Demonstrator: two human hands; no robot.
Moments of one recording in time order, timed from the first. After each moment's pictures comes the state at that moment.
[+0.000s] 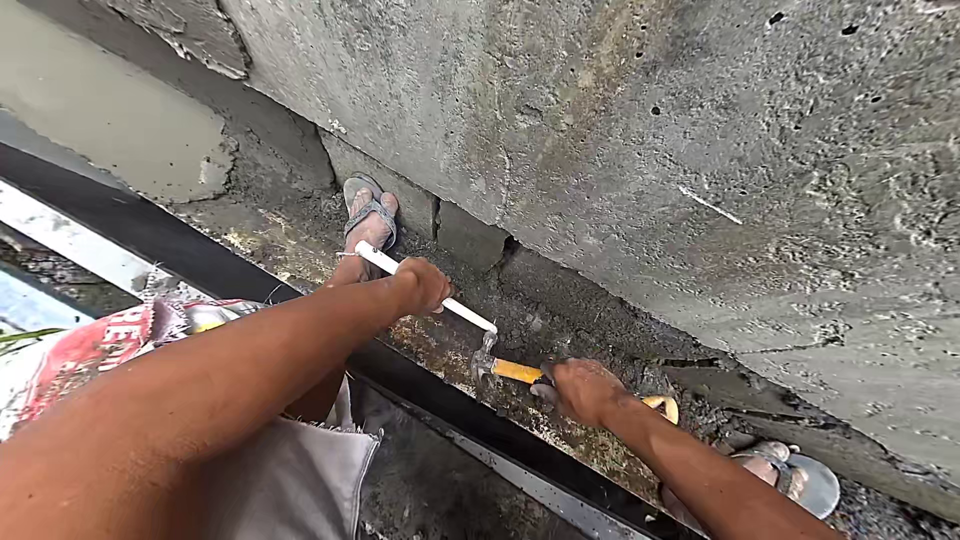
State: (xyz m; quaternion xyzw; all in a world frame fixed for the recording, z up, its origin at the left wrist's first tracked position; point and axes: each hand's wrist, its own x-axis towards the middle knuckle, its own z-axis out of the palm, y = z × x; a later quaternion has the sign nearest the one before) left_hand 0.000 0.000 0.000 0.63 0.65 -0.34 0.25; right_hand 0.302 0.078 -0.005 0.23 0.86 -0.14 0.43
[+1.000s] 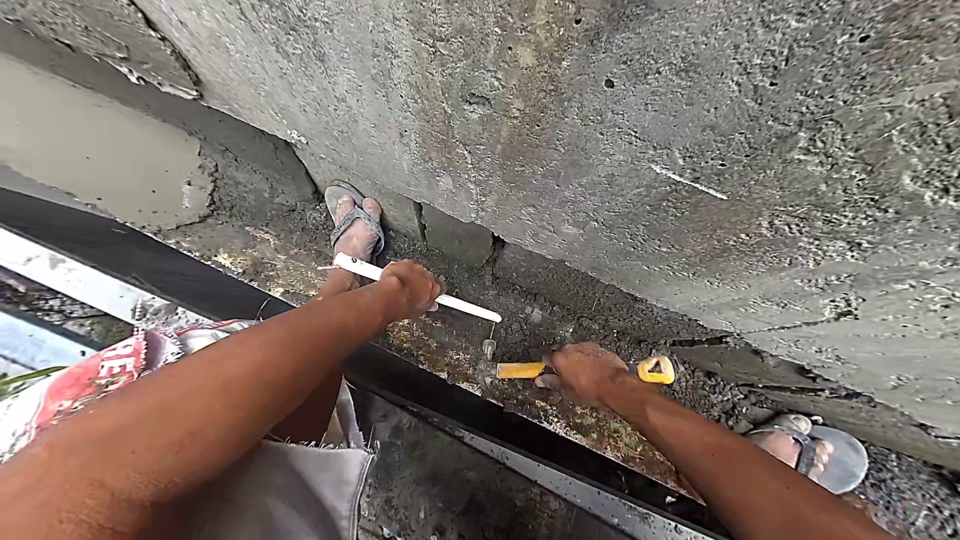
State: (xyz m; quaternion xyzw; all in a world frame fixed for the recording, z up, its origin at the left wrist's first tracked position) left_hand -0.001 0.002 -0.004 0.63 0.65 -0.34 0.25; right_hand 0.308 0.086 -0.026 0.19 0.86 -0.15 0.45
